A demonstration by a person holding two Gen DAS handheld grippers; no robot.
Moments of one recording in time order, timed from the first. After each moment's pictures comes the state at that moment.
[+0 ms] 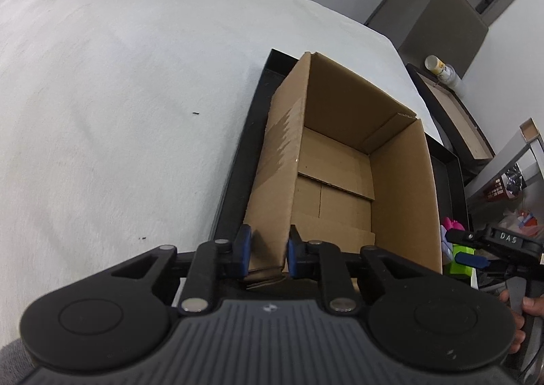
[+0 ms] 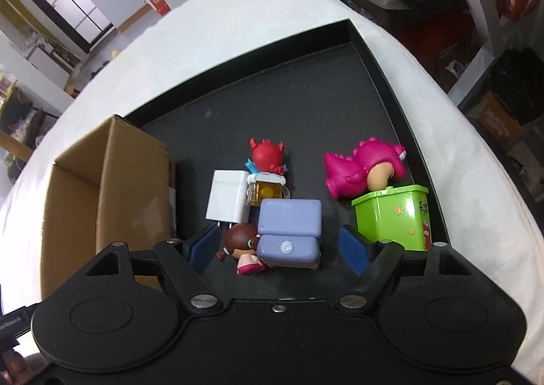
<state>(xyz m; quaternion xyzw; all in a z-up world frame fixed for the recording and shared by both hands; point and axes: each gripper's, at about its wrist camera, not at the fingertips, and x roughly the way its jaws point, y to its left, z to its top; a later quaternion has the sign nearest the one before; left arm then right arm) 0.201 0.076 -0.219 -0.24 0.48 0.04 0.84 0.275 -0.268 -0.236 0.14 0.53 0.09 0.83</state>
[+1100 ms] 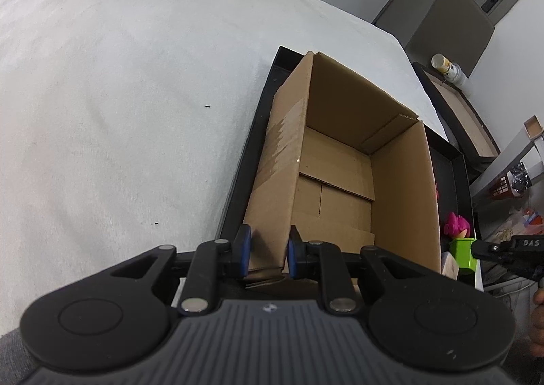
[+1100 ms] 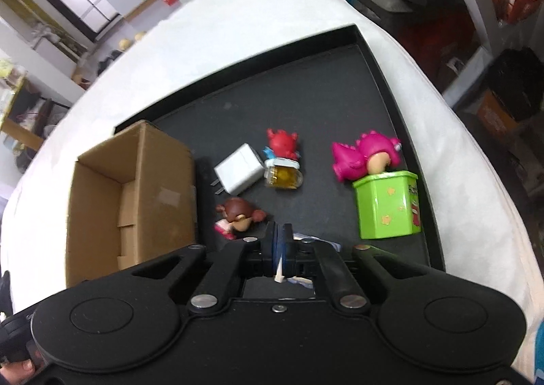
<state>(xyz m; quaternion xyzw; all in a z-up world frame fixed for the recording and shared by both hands) 0.204 0.073 -0.219 -0.24 0.48 0.05 0.84 0.260 -0.270 -0.203 0.13 0.55 0.10 0.82</state>
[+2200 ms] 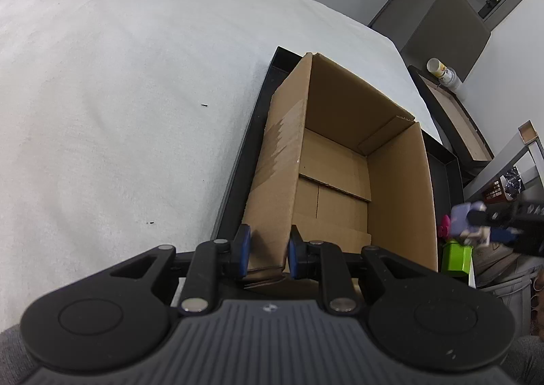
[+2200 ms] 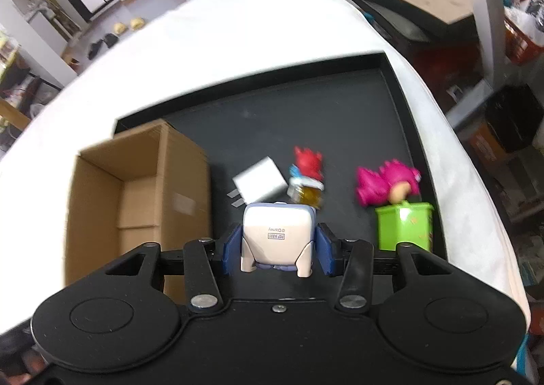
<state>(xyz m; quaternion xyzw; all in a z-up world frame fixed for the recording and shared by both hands) 0.198 0.076 -0.220 -0.25 0.48 0.04 0.84 0.272 -0.221 -0.177 0.07 0.54 0.10 0.83</state>
